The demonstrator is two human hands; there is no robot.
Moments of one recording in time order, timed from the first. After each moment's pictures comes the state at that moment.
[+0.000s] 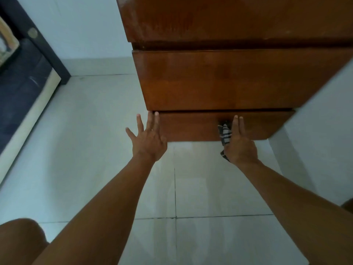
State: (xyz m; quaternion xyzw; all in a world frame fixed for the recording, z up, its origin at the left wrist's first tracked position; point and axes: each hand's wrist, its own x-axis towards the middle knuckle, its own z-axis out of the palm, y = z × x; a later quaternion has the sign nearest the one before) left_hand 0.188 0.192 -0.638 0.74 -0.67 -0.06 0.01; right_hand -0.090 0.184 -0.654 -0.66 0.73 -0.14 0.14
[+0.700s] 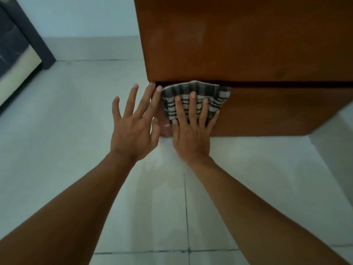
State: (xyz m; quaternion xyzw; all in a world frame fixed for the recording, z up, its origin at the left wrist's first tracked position) left_hand 0.245 0.167 -0.714 0.62 -0.75 0.14 0.17; right_hand 0.081 0.129 -0.784 -0.75 0.57 -0.32 -0.12
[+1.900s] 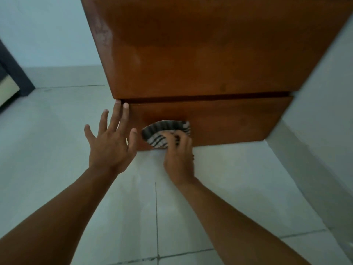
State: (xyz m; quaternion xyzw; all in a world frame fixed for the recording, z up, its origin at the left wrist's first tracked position) left_hand 0.211 0.180 -0.709 0.69 -0.70 0.08 0.19; right_hand 0.033 0.162 -0.801 -0.71 0.56 -0.42 -0.07
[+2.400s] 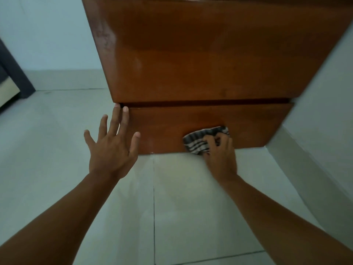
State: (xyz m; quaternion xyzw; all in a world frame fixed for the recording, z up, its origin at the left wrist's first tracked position) left_hand 0.203 0.181 -0.712 0.70 -0.68 0.07 0.21; right_hand -0.102 0.126 -0.811 -0.72 0.62 -0.28 -0.14
